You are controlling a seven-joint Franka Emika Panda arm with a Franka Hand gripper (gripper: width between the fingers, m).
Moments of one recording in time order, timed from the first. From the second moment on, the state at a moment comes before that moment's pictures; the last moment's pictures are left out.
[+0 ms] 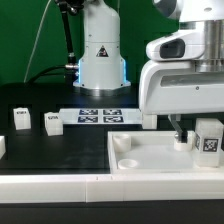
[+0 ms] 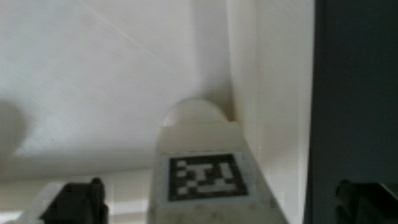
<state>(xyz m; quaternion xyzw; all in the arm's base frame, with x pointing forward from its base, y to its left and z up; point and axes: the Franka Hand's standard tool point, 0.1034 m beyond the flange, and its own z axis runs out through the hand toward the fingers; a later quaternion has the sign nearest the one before) 0.617 0.122 0.063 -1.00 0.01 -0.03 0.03</state>
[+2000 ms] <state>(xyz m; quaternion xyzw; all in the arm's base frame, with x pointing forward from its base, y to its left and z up) 0.616 0.124 0.061 -0.69 0.72 0.02 0.09</state>
